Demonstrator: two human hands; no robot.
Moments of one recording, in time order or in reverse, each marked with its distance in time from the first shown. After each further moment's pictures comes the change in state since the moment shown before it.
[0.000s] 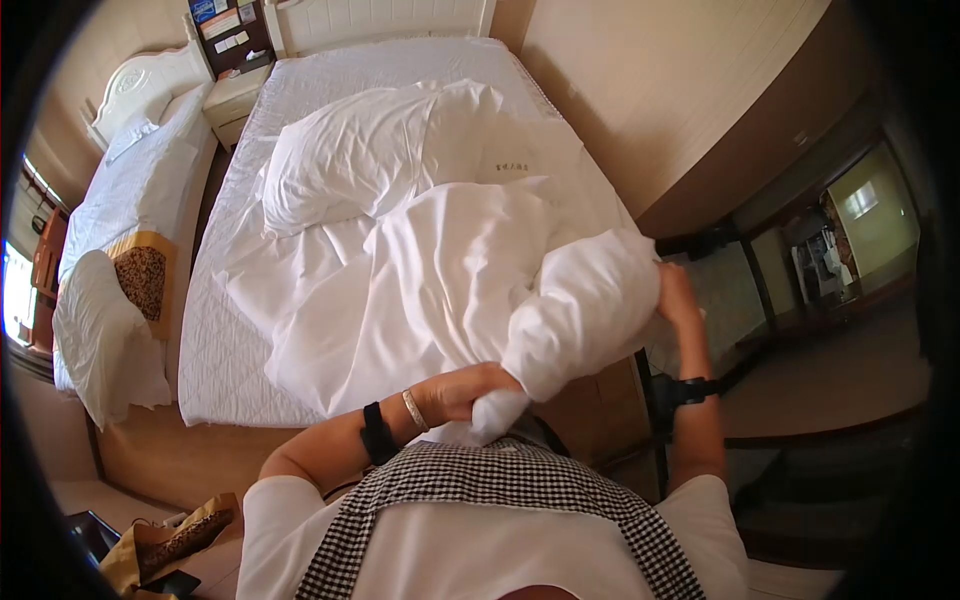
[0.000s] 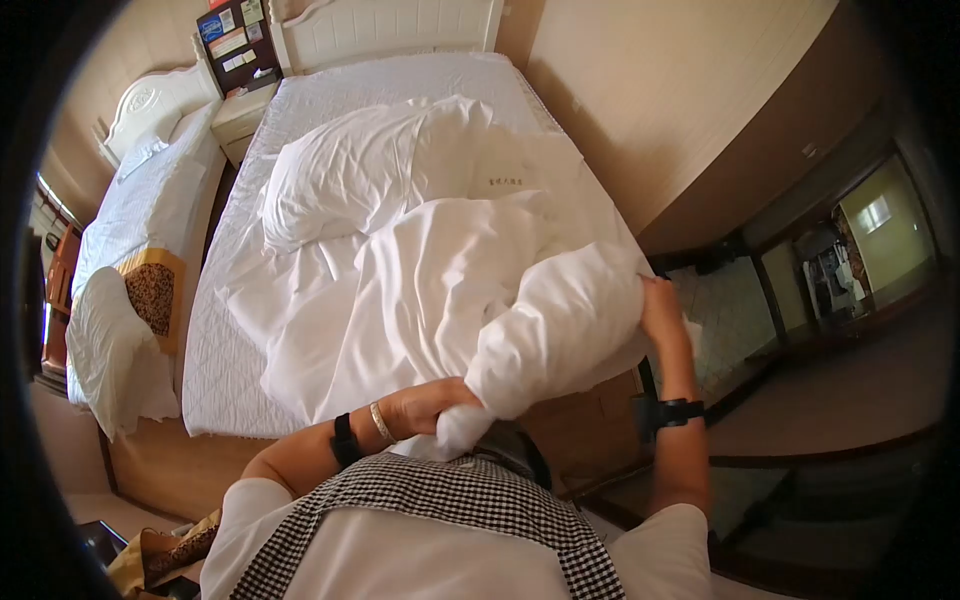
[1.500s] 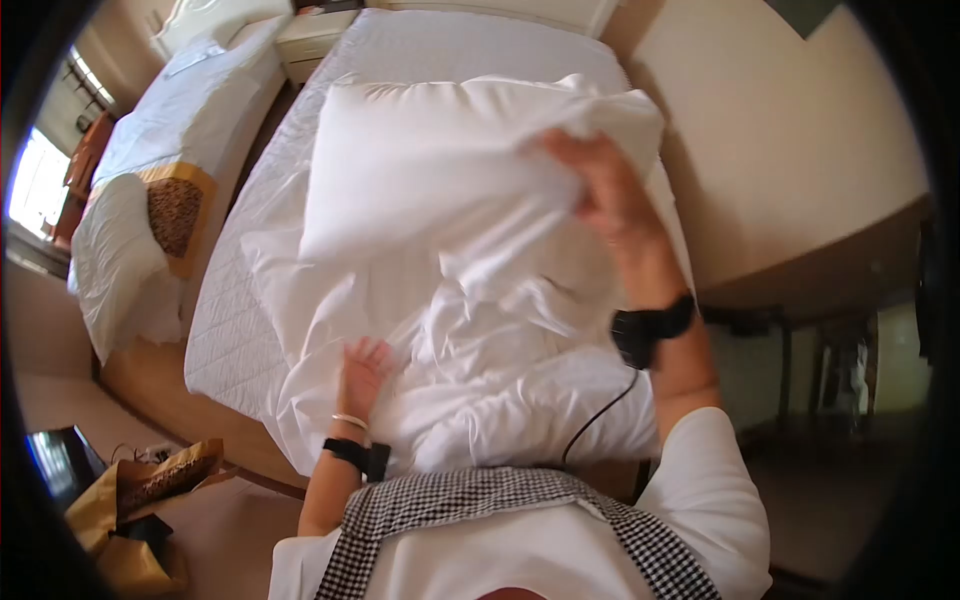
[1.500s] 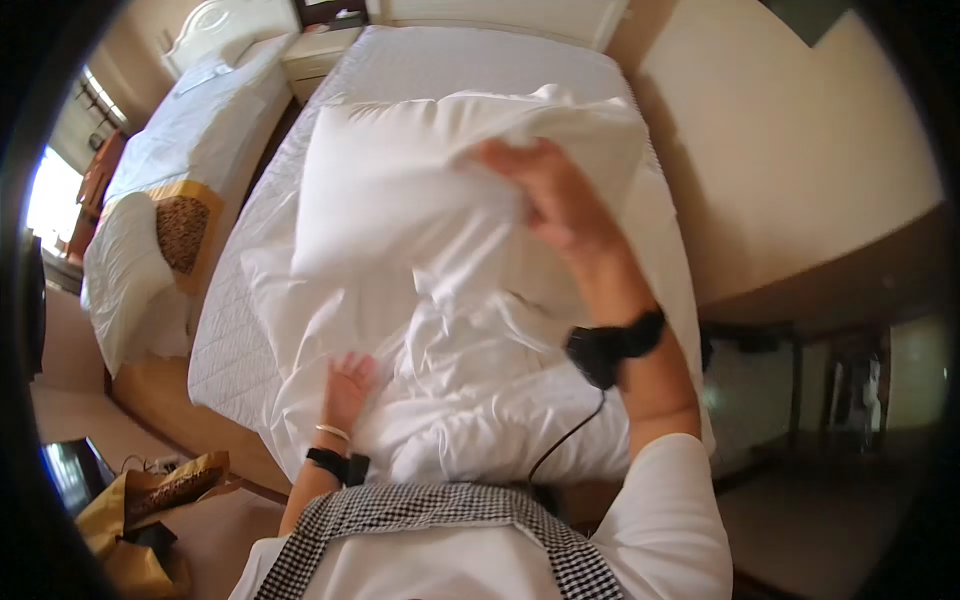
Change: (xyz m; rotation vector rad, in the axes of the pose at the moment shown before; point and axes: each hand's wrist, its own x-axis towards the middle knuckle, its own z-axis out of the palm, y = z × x) left_hand -0.108 -0.004 -0.234 -0.526 0.971 1.060; right_hand 0.266 -0.299 0.003 1.536 -0.636 -0.353
